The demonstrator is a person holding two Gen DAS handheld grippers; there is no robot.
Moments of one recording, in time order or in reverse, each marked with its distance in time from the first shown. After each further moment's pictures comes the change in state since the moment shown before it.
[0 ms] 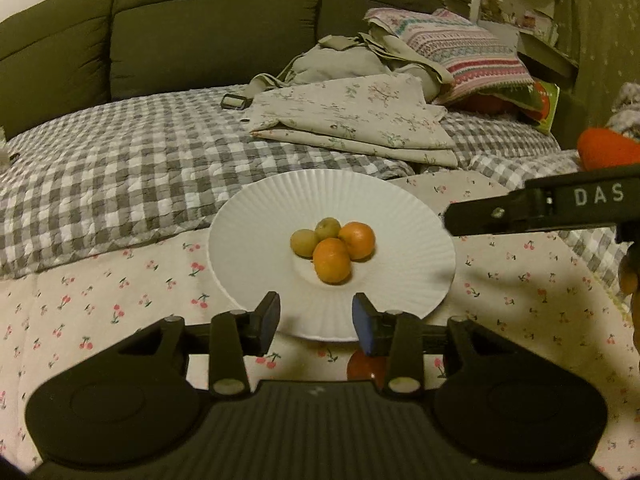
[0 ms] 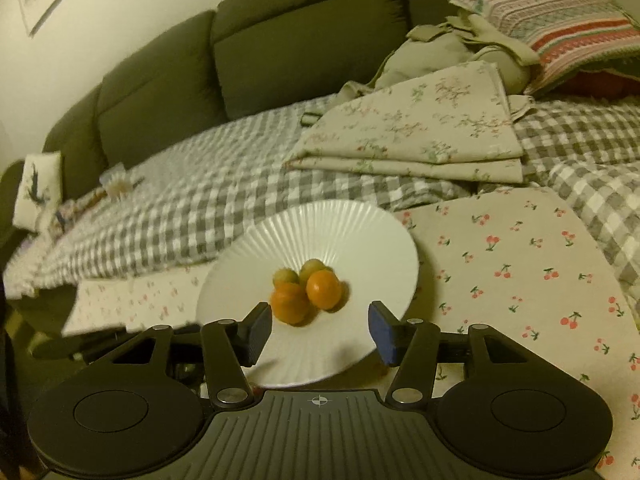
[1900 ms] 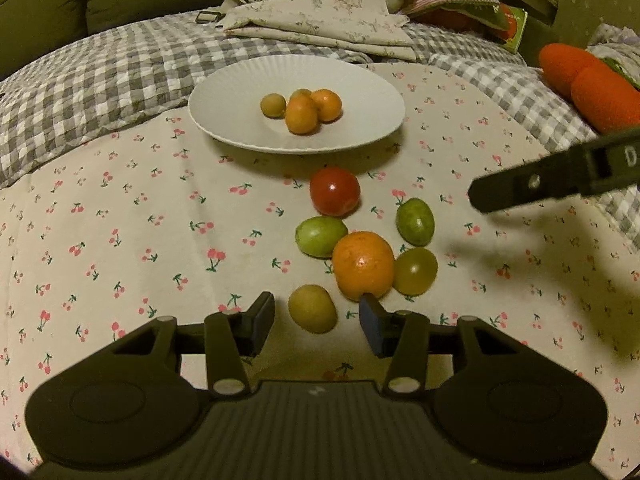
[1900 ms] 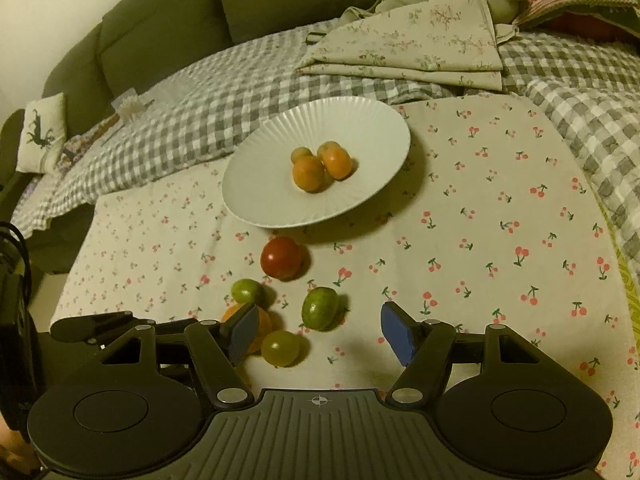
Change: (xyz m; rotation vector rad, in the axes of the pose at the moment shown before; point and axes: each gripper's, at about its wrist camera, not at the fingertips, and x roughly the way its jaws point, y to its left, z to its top) left arm -0.037 -0.009 -0.070 0.055 0.218 -0.073; right arm -0.050 0.013 -0.058 -0.025 0.251 -0.011
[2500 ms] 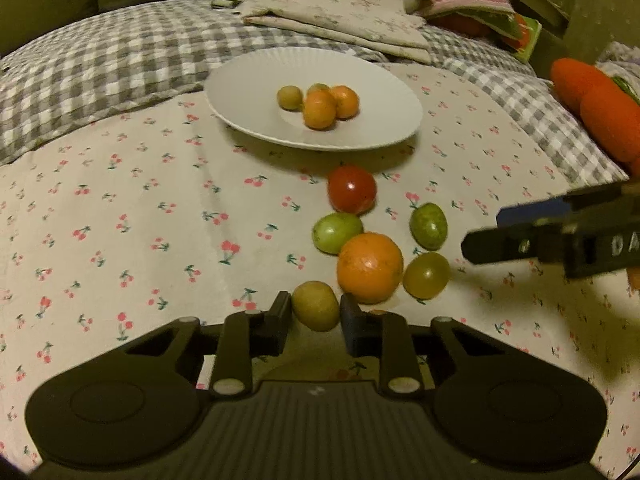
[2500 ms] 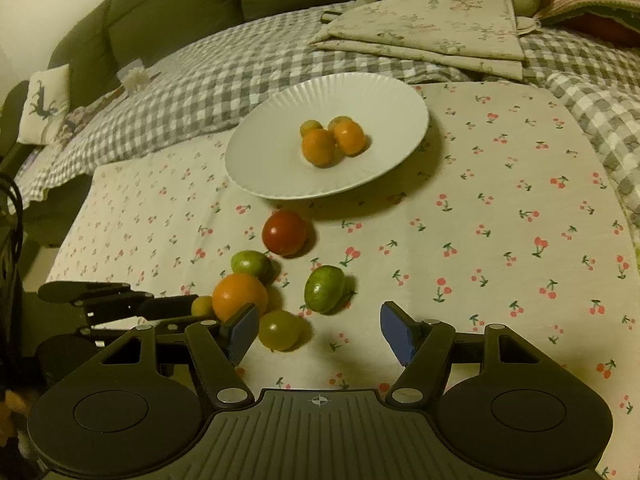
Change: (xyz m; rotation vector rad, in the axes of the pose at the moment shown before) left arm -0.001 0.016 0.003 -0.076 0.027 -0.012; right arm 0.020 0.008 -0.011 -0.069 0.038 0.006
